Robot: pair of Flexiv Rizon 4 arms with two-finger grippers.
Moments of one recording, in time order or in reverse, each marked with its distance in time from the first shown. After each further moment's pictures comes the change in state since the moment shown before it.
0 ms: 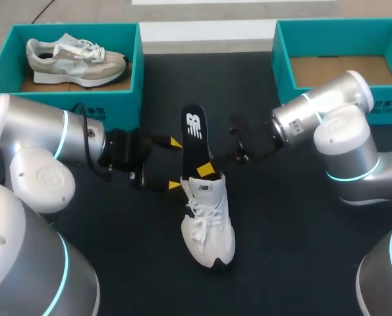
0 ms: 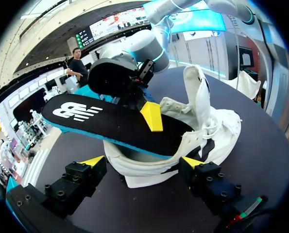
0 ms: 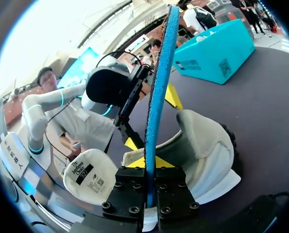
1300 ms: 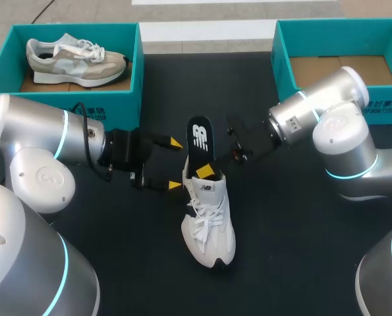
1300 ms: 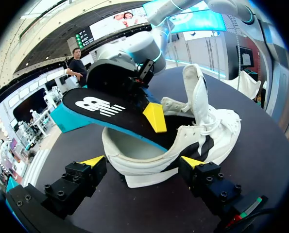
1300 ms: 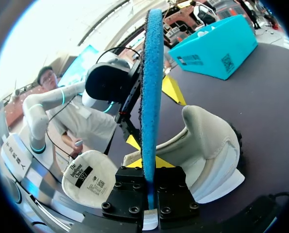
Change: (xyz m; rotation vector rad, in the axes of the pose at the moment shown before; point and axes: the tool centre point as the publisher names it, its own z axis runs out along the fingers) left arm 0.000 0.000 0.000 0.000 0.000 0.000; right arm 0.003 -0.004 0.003 0.045 0.022 0.015
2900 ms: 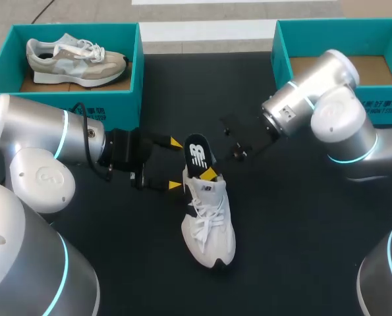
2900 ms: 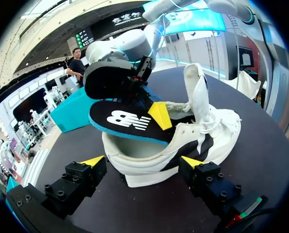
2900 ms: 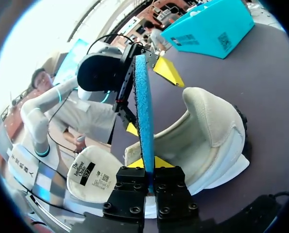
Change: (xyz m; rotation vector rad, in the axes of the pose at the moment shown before) left arm 0.000 0.000 0.000 0.000 0.000 0.000; right arm 0.003 -0.011 -0.005 0.155 0.001 0.096
